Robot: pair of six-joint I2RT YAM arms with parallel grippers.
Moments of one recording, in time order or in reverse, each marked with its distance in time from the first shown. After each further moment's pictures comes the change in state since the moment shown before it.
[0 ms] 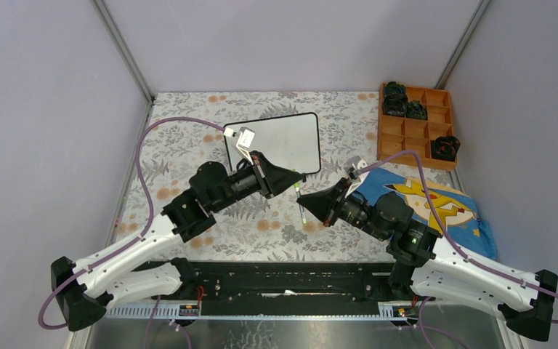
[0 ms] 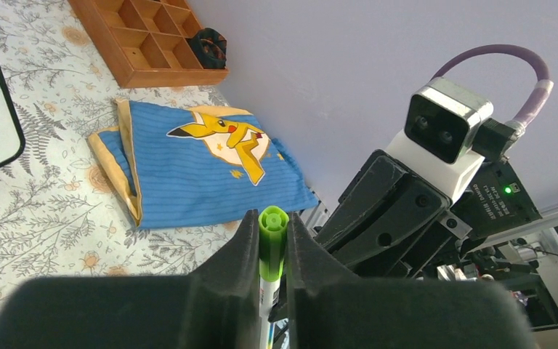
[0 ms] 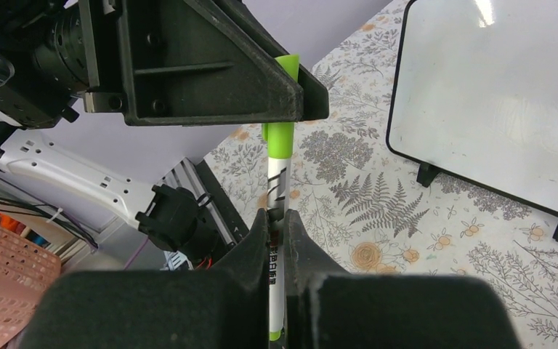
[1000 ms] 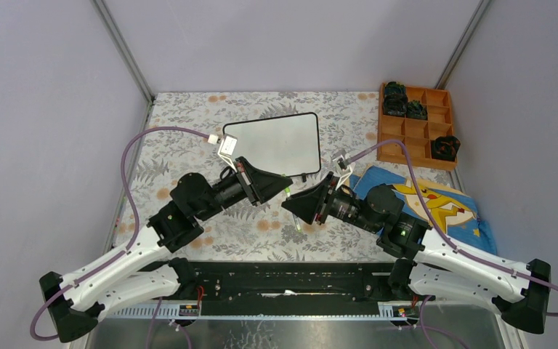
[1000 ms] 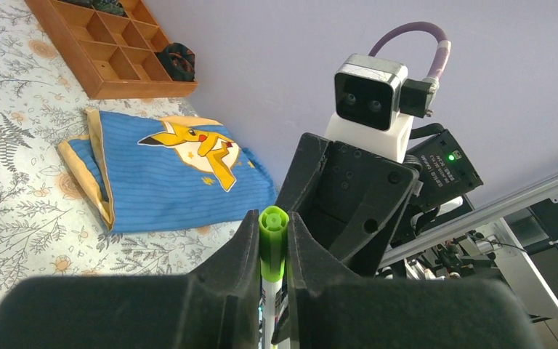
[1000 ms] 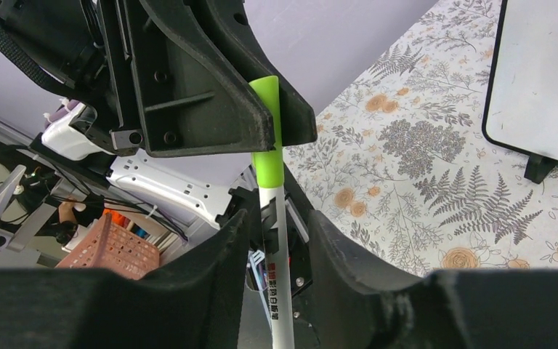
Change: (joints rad) left arm -0.002 -0.140 -0.076 0.031 0.010 -0.039; right arm -0.001 0.118 0.064 0.077 -0.135 0.209
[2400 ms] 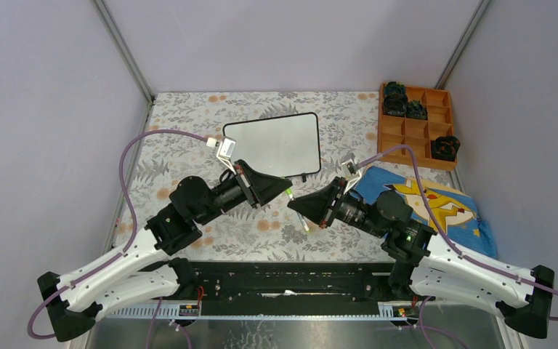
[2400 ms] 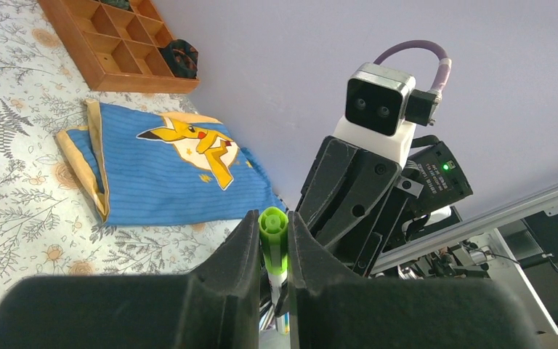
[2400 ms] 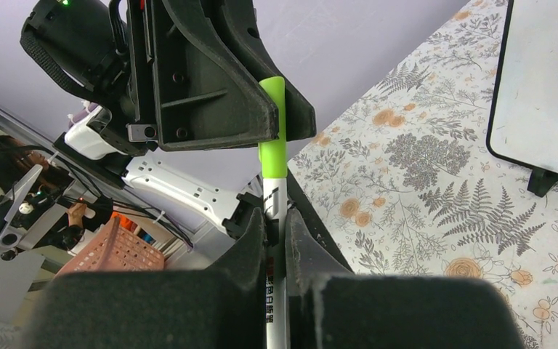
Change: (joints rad) left arm -0.023 -0.024 0.006 -0.037 -0.080 -0.027; right arm 0.000 -0.073 -0.059 0.045 0.004 0.005
